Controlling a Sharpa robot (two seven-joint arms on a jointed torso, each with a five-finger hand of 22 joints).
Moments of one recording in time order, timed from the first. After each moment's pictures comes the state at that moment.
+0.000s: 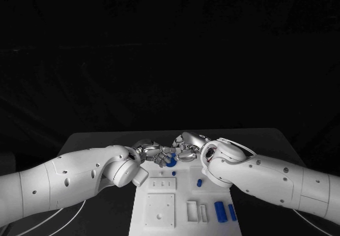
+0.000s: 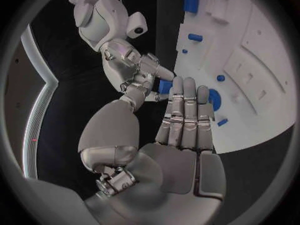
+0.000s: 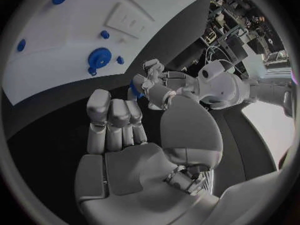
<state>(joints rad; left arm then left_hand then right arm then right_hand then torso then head) 1.33 -0.65 -0.17 1.39 -0.32 -0.30 -0.12 0.96 -0.16 0.52 -0.08 0.06 0.93 0.14 0.33 0.43 1.28 0.05 0.24 0.33 1.03 0.02 0.71 0.61 0.04 0.81 -0.08 0.61 1.31 1.21 -0.57 0.00 1.41 -1.40 -0.30 -0.31 1.09 -0.14 0.82 -0.23 0.06 0.97 0.03 0.38 0.46 1.18 -0.03 1.29 1.24 1.30 -0.13 1.27 0.96 0.19 1.31 -0.09 1.04 1.31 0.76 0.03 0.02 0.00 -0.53</state>
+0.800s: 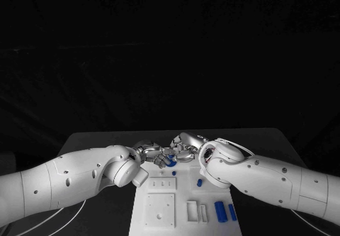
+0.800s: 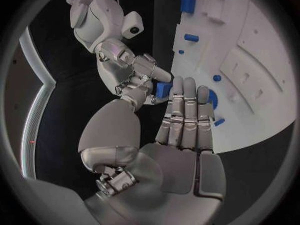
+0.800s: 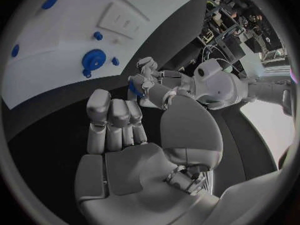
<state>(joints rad) 1.33 -0.65 -0.17 1.39 -0.33 -0.29 -0.14 0.98 -0.14 0.52 -0.08 0.06 0.94 0.13 0.33 0.43 1.29 0.04 0.23 0.33 1.03 0.02 0.72 0.61 0.04 0.81 -0.08 0.62 1.31 1.21 -0.56 0.00 1.42 -1.39 -0.30 -0.30 1.09 -0.14 0.82 -0.23 0.07 0.97 0.03 0.38 0.47 1.18 -0.03 1.29 1.24 1.30 -0.13 1.27 0.96 0.19 1.31 -0.09 1.04 1.31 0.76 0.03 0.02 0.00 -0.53</state>
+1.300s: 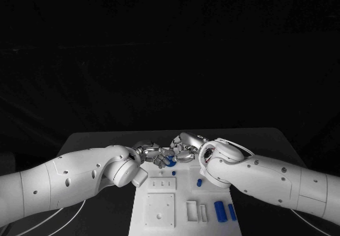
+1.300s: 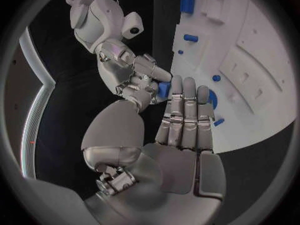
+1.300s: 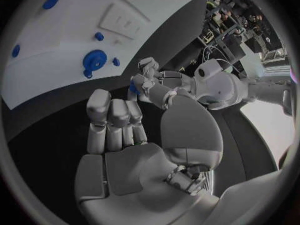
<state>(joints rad) 1.33 -0.65 -0.17 1.39 -0.33 -0.29 -0.15 1.04 -0.05 0.58 -0.13 0.06 0.97 0.12 0.34 0.44 1.32 0.03 0.23 0.35 1.04 0.01 0.73 0.60 0.04 0.81 -0.09 0.63 1.31 1.21 -0.56 0.00 1.41 -1.39 -0.30 -0.30 1.08 -0.15 0.82 -0.23 0.07 0.97 0.03 0.38 0.50 1.18 -0.03 1.29 1.24 1.30 -0.13 1.27 0.96 0.19 1.31 -0.09 1.04 1.31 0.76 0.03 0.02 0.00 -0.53</state>
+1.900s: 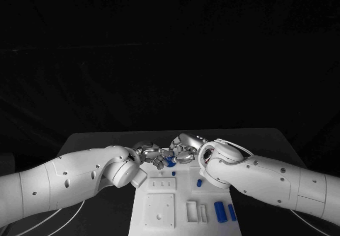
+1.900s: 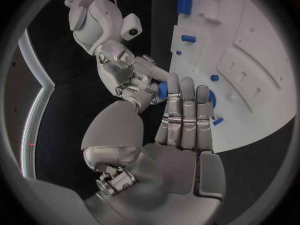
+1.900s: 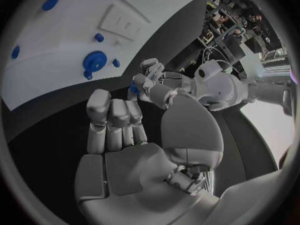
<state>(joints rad) 1.33 -0.65 -0.17 1.39 -0.35 -0.28 -0.16 1.02 -0.04 0.62 -0.12 0.05 1.01 0.12 0.39 0.44 1.41 -0.01 0.28 0.40 1.10 -0.03 0.81 0.63 0.03 0.86 -0.11 0.68 1.31 1.21 -0.55 0.00 1.41 -1.39 -0.29 -0.30 1.08 -0.15 0.82 -0.23 0.07 0.98 0.03 0.38 0.50 1.18 -0.03 1.29 1.24 1.30 -0.13 1.27 0.96 0.19 1.31 -0.09 1.04 1.31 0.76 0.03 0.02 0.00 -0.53</state>
